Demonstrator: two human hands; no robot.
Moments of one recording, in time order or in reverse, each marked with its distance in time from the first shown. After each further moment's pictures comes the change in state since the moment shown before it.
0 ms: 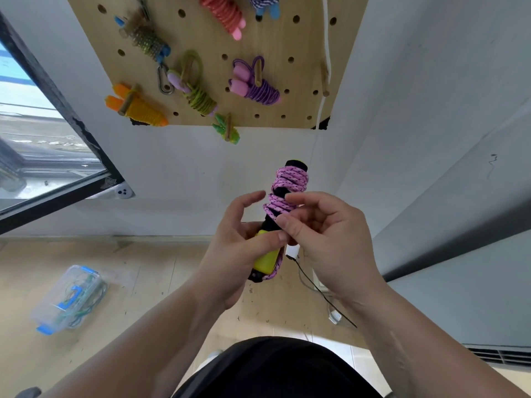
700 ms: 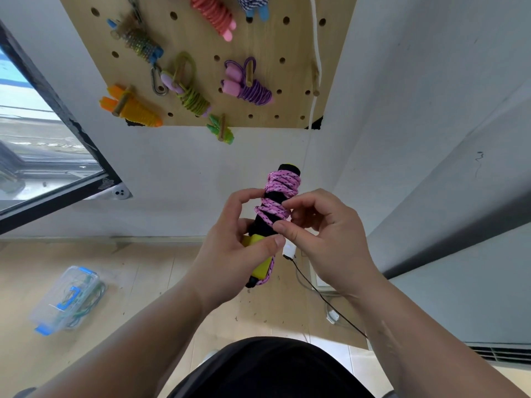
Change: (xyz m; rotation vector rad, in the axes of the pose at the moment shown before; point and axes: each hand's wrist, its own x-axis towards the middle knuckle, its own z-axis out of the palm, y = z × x) left_hand -0.012 0.001 0.008 0.381 -0.049 0.162; right_hand 0.002 0.010 -0.027 -0.214 -0.072 -0.205
